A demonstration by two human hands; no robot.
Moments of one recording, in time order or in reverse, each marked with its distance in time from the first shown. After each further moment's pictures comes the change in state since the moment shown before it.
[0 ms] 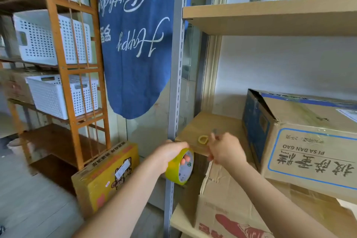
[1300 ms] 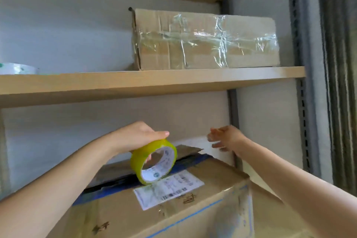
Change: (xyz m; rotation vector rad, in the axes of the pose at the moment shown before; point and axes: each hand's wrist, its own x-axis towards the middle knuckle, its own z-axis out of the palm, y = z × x) left_hand -0.016 0.287 0.329 0.687 -0.585 0.897; right_hand 0.056 0.245 -0.432 0.411 0.511 0.313
